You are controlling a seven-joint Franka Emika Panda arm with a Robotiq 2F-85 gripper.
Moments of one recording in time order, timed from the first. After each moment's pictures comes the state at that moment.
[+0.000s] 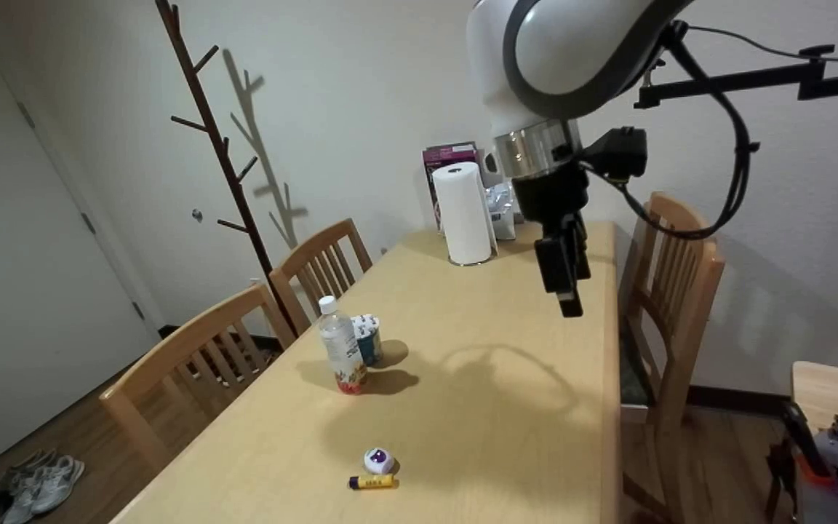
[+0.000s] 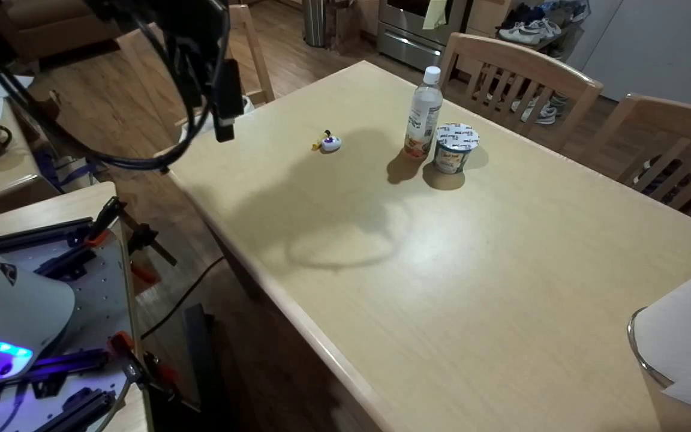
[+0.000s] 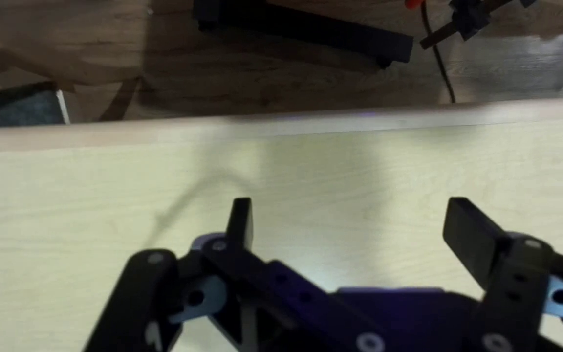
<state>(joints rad) 0.03 -0.33 -0.05 -2.46 -0.02 1.93 -0.19</state>
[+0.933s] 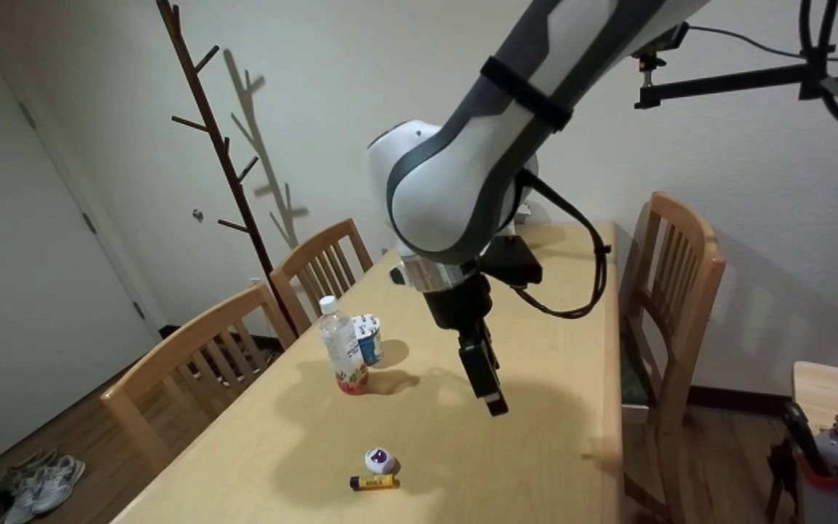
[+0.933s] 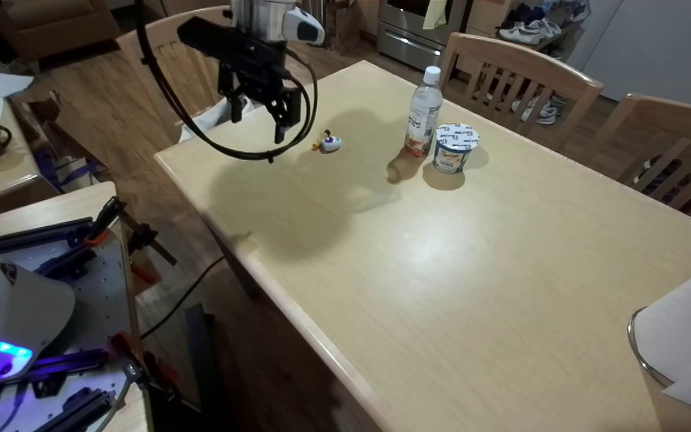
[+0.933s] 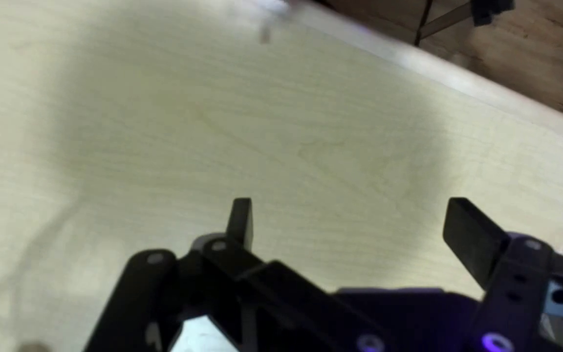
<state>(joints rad) 0.12 0.10 0.04 -2.26 0.04 2.11 -0.46</state>
